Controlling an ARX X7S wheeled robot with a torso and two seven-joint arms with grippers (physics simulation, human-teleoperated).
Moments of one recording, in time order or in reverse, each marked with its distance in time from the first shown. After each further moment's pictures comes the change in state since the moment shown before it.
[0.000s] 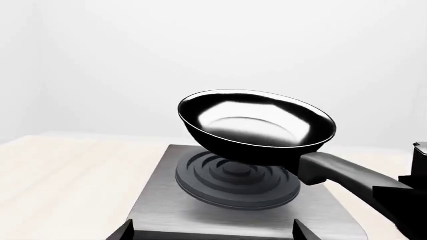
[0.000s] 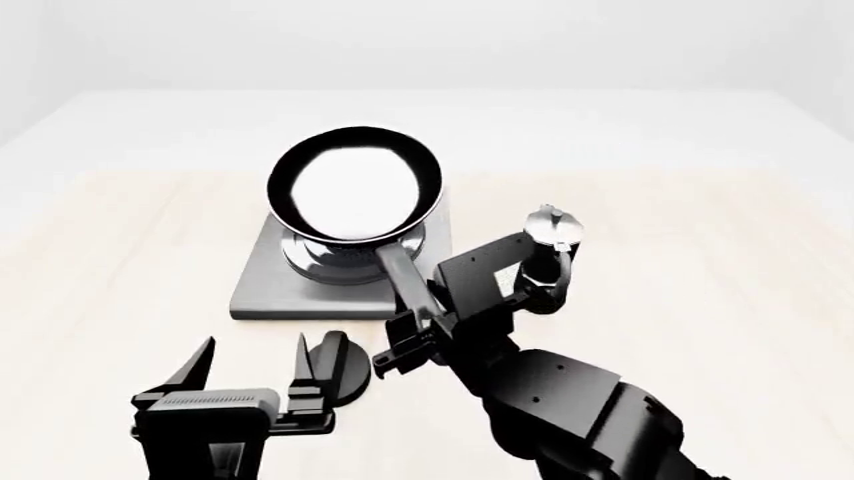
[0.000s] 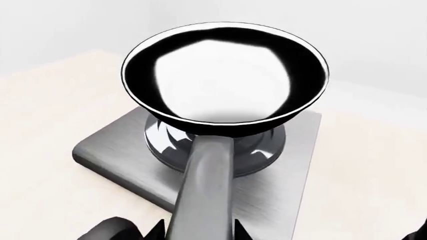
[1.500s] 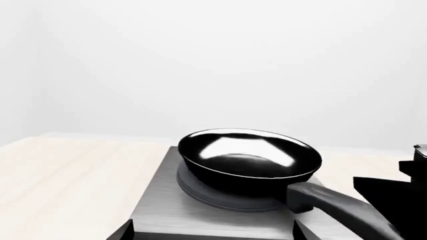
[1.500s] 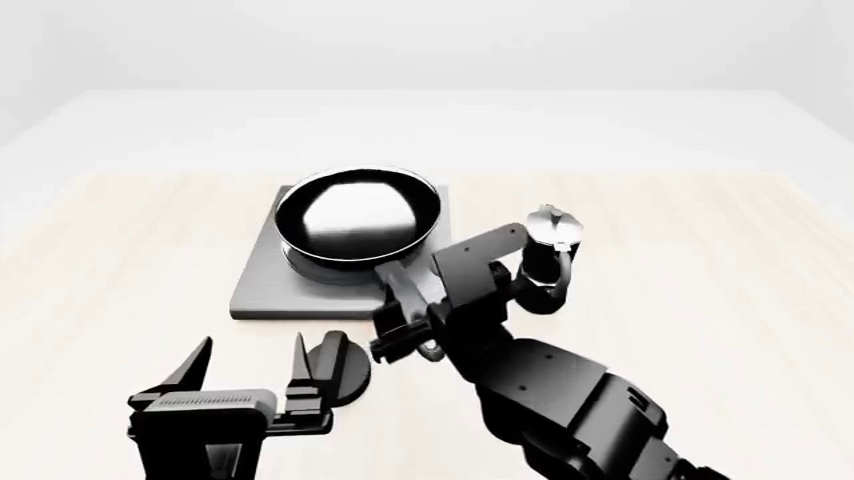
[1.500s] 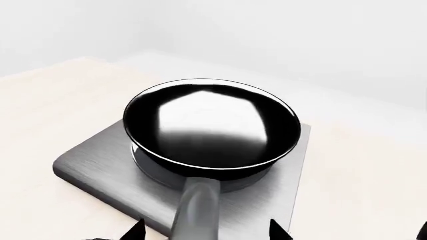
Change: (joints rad) left arm 0.002 -0.018 0.008 0.010 -0.011 0.006 -0.016; right arm 0.024 -0.045 -0.005 0.080 -0.067 -0.040 -0.013
